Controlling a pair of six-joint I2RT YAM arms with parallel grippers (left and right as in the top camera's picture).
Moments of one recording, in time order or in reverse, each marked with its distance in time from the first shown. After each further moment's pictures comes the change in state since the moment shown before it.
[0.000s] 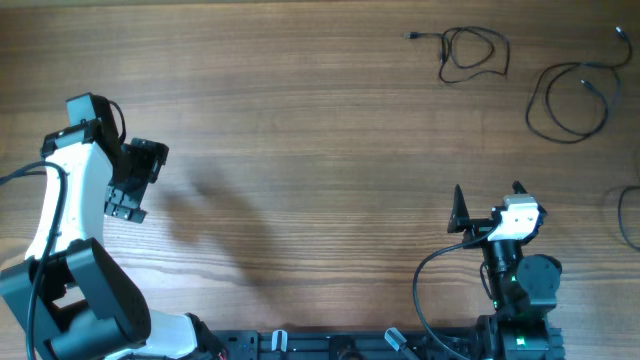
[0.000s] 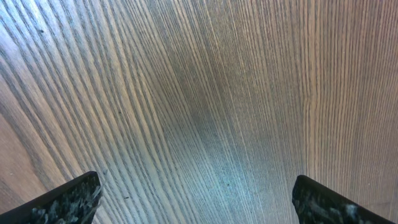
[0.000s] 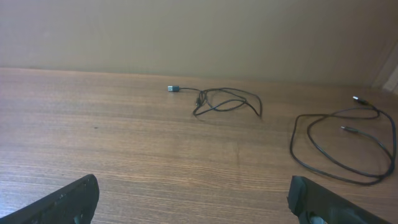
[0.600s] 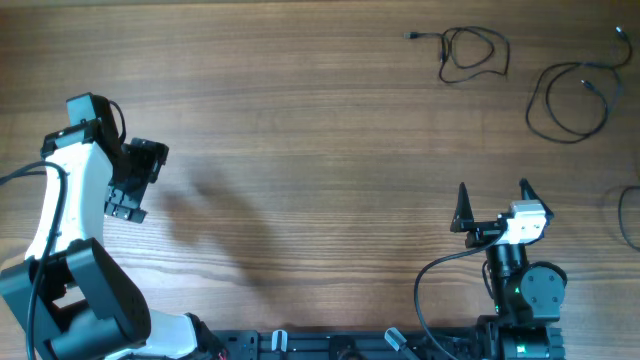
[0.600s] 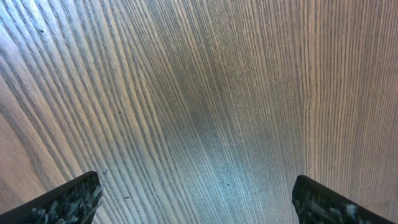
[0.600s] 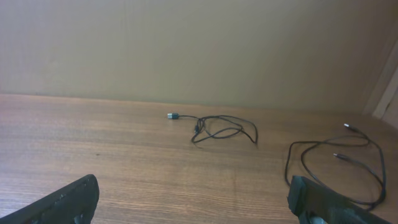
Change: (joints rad) left arm 0.000 0.000 0.000 0.000 0.000 0.000; right arm 0.000 -0.114 0.000 0.000 0.000 0.000
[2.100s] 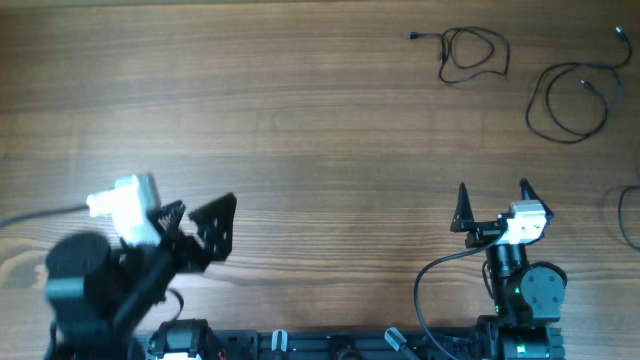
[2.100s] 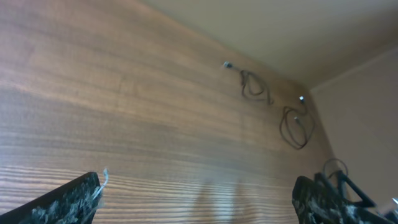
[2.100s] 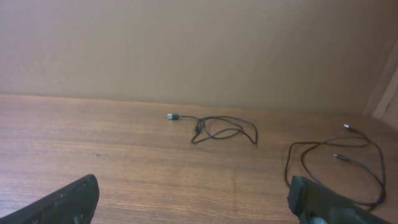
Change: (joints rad) left arm -0.301 -1.108 -0.169 0.016 0.380 0.512; right arm 0.000 -0.002 0.000 0.000 0.000 0.000
